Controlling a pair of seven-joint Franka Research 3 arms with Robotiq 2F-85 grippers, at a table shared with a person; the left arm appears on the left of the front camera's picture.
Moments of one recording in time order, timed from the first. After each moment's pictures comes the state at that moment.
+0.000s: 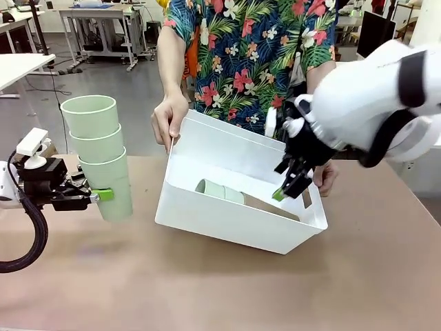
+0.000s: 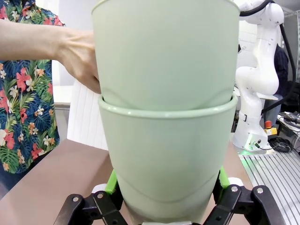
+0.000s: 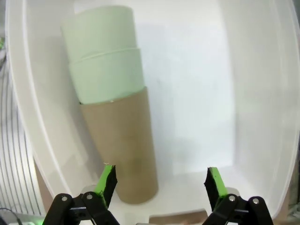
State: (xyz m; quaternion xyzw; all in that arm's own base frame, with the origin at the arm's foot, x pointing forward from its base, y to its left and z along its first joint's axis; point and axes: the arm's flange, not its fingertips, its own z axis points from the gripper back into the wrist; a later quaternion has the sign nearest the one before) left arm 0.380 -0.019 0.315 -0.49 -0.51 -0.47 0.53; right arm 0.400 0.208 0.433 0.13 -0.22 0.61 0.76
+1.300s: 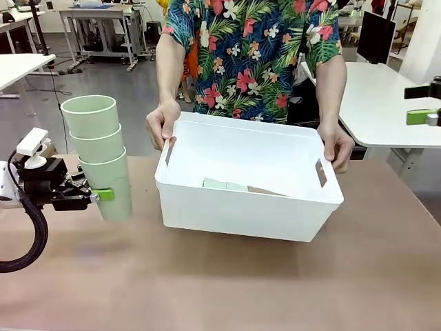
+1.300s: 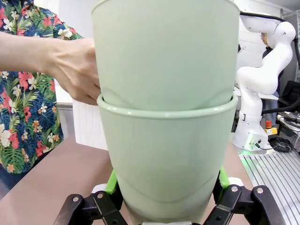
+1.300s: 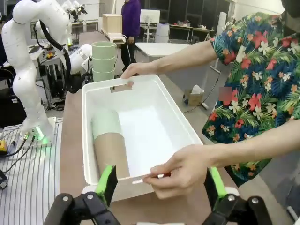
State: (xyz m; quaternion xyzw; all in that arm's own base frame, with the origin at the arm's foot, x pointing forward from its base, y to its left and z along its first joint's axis) left arm 0.380 -0.019 0.316 -0.49 -0.51 -0.47 0.53; right arm 0.324 -0.041 0.539 0.30 -0.51 0.45 0.66
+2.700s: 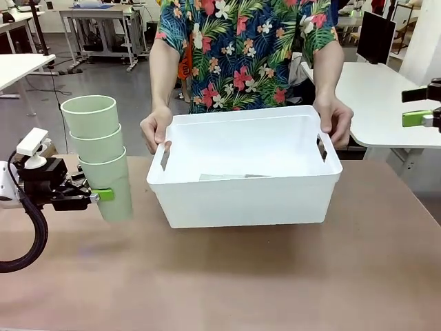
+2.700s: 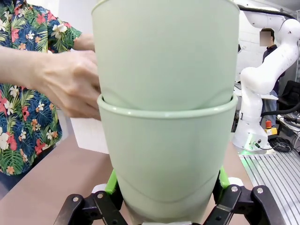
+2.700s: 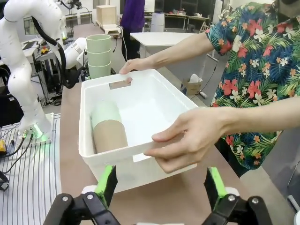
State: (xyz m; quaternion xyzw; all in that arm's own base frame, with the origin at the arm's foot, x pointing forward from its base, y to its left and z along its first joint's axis) left arm 0.380 -0.019 0.316 -0.49 -0.51 -0.47 0.53; right arm 0.322 -0.030 0.545 0.29 -0.49 0.45 0.69
